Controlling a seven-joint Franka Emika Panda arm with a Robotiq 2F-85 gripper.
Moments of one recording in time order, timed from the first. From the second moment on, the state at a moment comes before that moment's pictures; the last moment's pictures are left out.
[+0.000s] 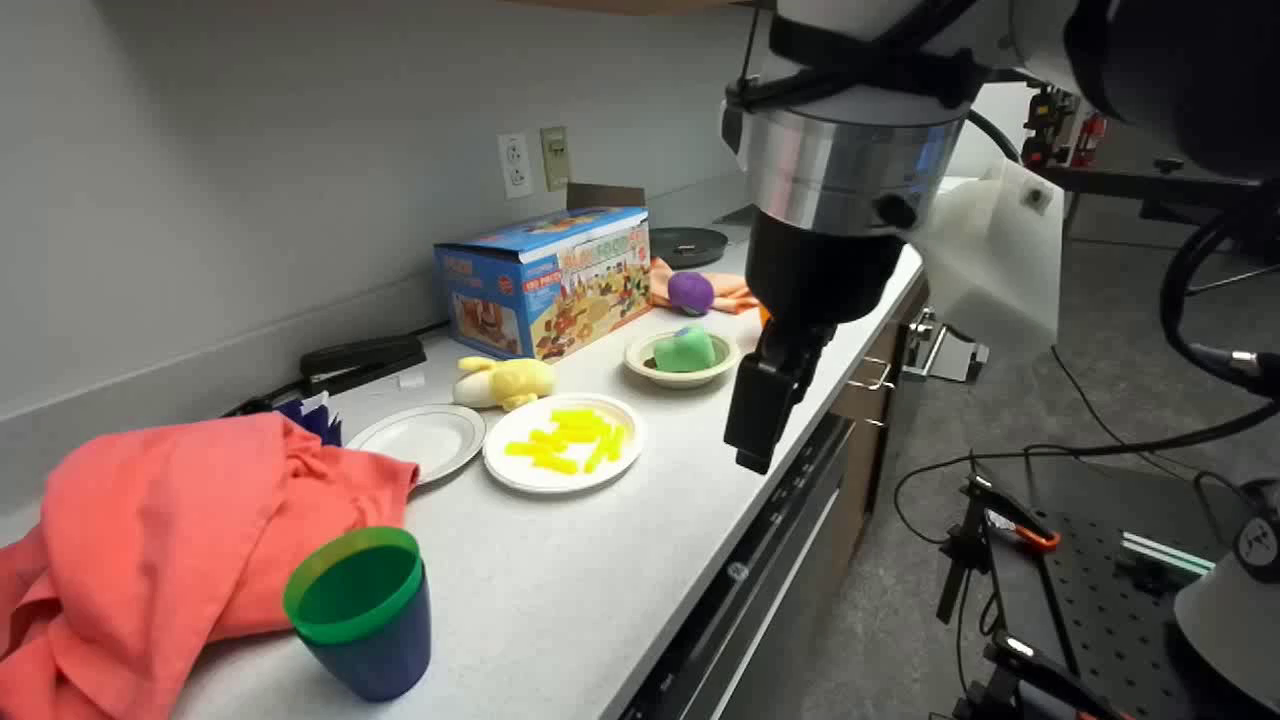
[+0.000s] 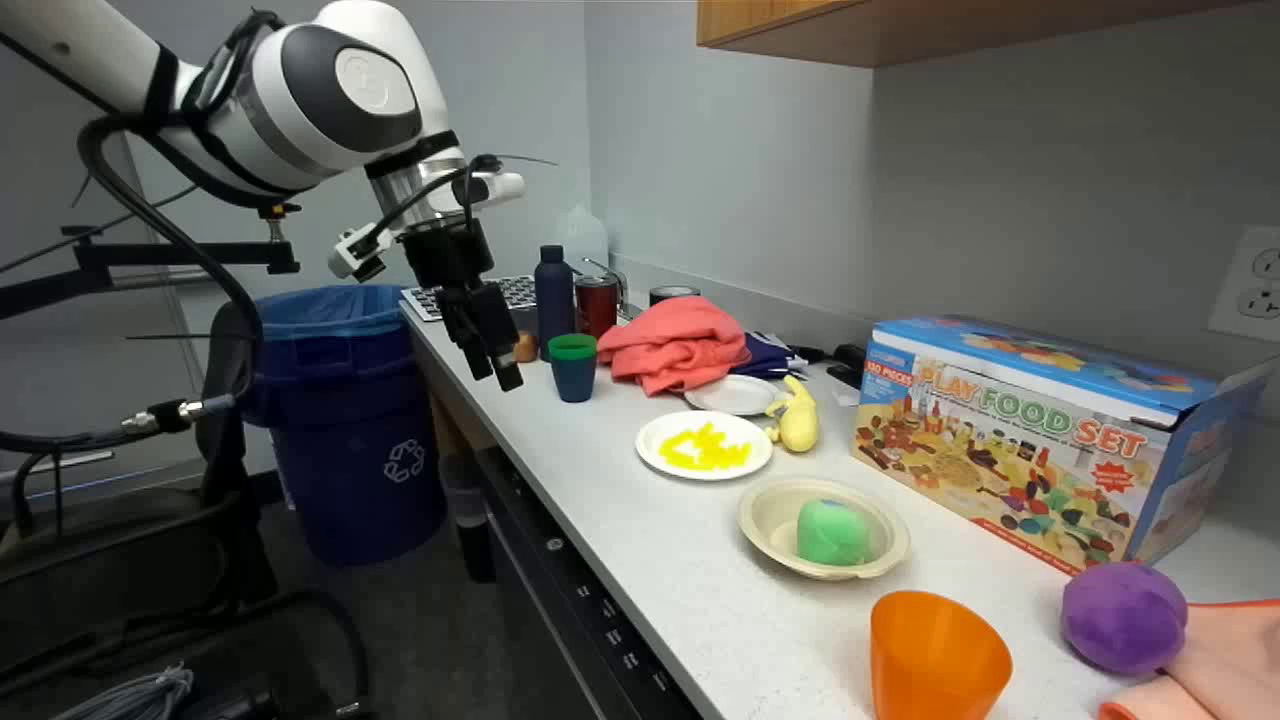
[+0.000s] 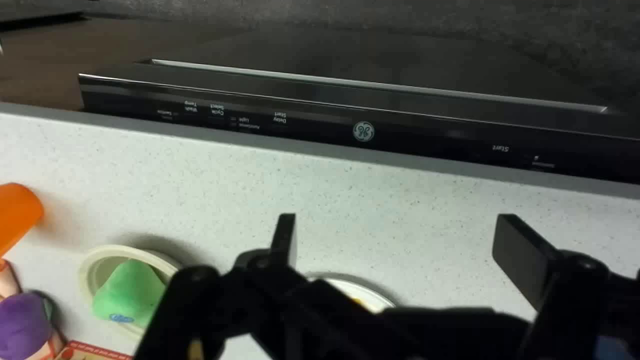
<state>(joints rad) -0.01 -0.34 0.44 -2.52 -0.17 2.26 0.64</state>
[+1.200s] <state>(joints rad) 0.00 -0.34 0.41 -2.52 -0.18 2.26 0.65</state>
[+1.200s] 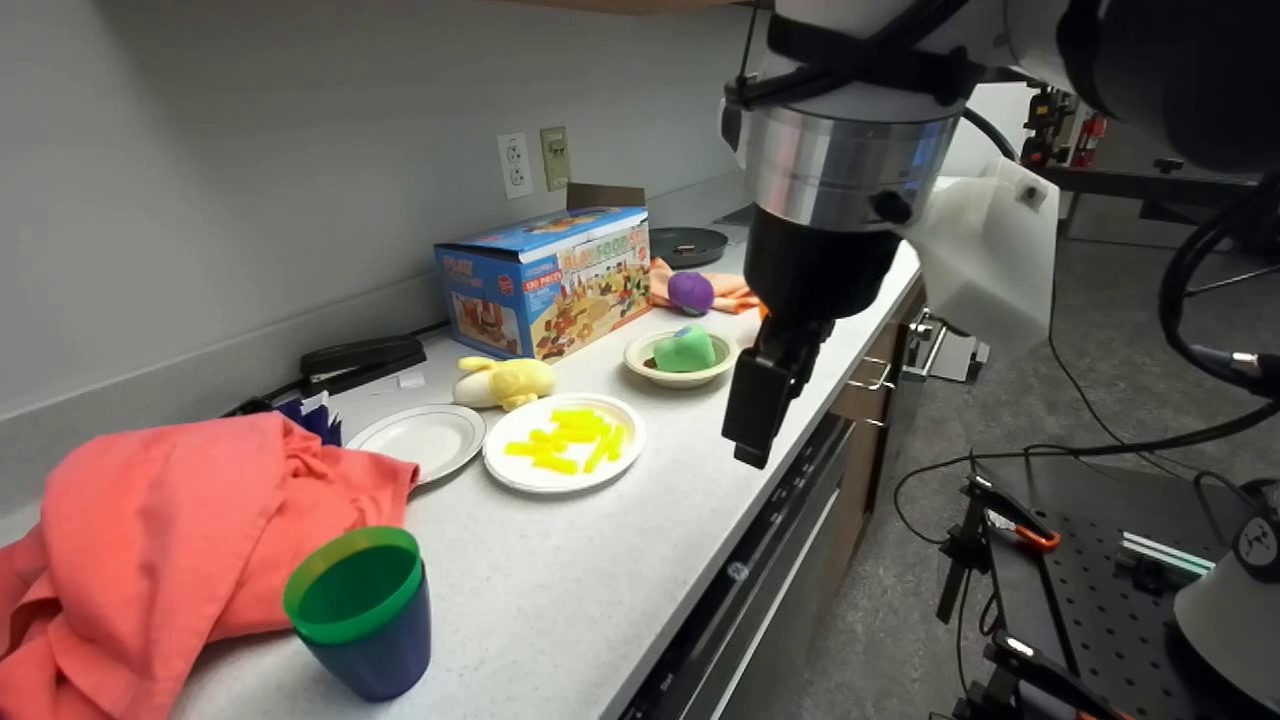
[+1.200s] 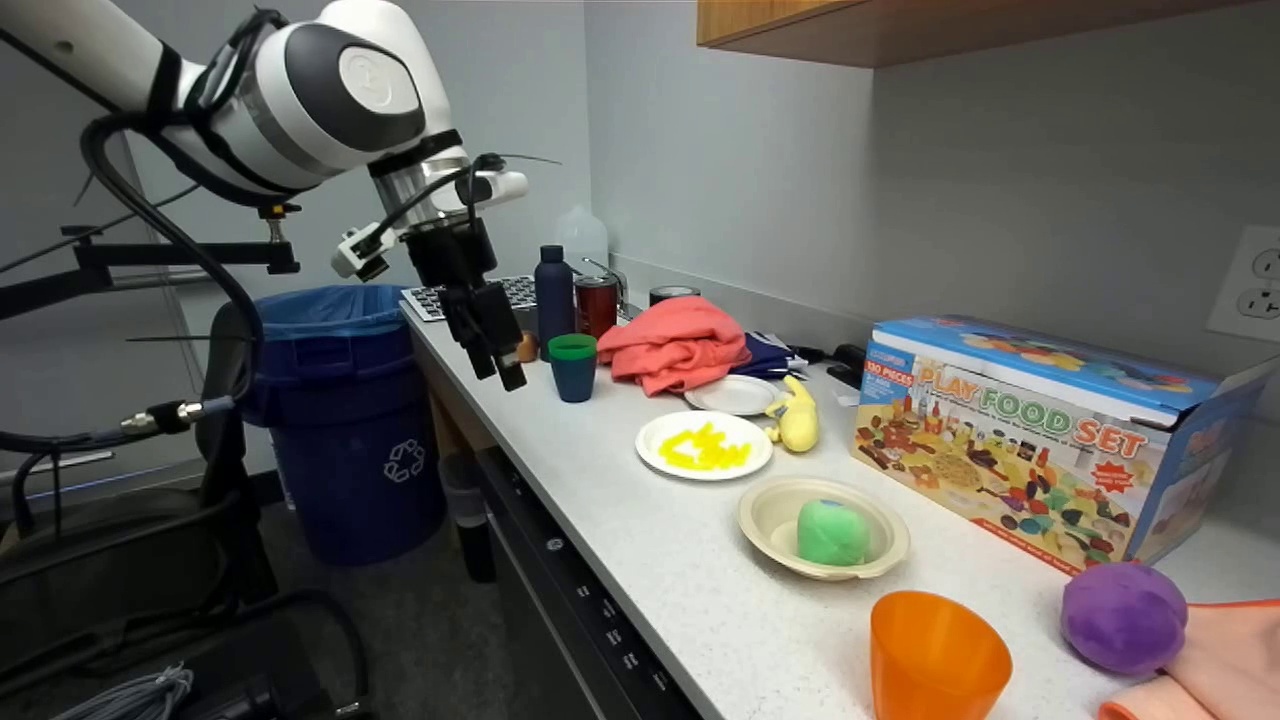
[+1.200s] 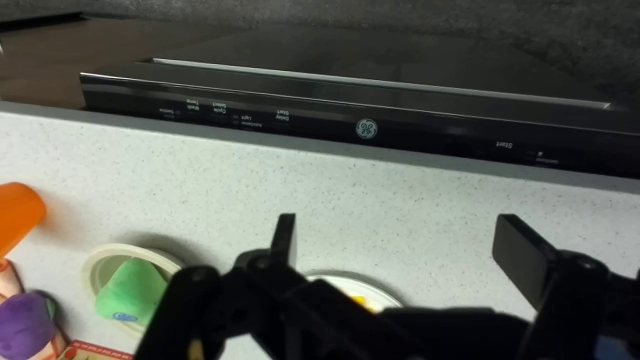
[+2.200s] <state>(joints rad) -0.04 -0.13 0.26 -2.28 -0.54 2.37 0.94</state>
